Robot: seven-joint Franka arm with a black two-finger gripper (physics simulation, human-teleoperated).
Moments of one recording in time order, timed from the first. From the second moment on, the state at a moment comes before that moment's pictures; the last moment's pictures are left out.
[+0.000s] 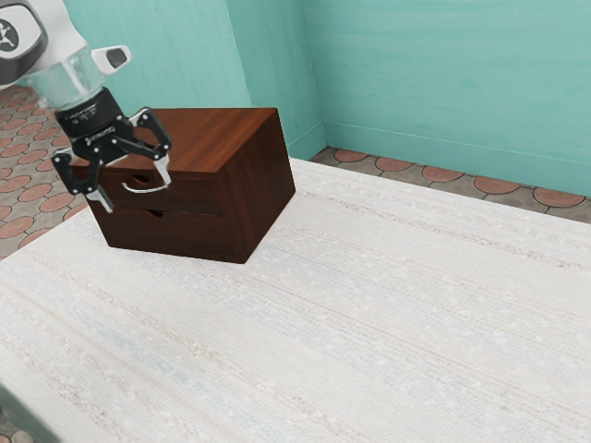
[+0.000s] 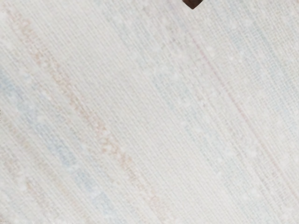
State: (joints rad) arm 0.11 -0.02 0.25 -1.43 -0.18 1.45 -0.65
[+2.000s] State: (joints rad) arm 0.61 0.13 -0.07 -1.63 0.15 2.15 -1.55
